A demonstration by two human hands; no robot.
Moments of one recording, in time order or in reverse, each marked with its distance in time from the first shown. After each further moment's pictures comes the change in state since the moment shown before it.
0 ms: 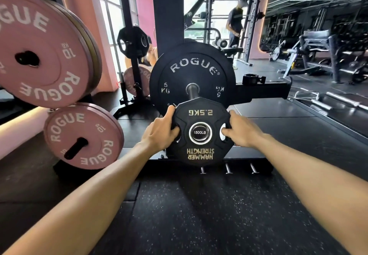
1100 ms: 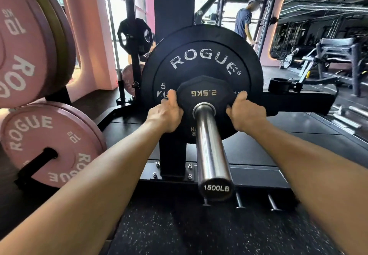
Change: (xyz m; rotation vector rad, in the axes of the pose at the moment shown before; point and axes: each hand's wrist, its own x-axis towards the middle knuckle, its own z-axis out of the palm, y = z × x) left_hand 0.193 -0.089 0.091 0.272 -0.096 -0.272; right_hand 0.236 0.032 0.062 -0.322 0.282 0.118
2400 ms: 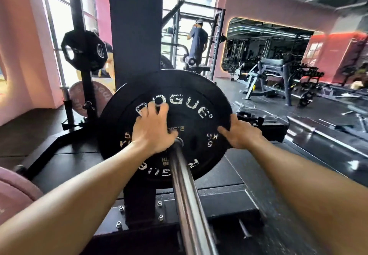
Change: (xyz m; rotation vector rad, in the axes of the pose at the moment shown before) left_hand 0.116 0.032 -0.037 -0.032 0.166 0.245; right_hand 0.100 0.044 -0.048 -0.037 -0.190 0.212
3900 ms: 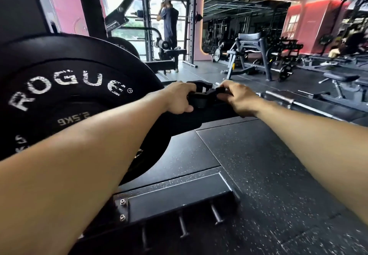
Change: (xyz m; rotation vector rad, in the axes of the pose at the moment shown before) left_hand 0.097 0.234 0.082 -0.192 -0.480 0.301; right_hand 0.064 0.203 -0.007 0.448 0.033 -0.175
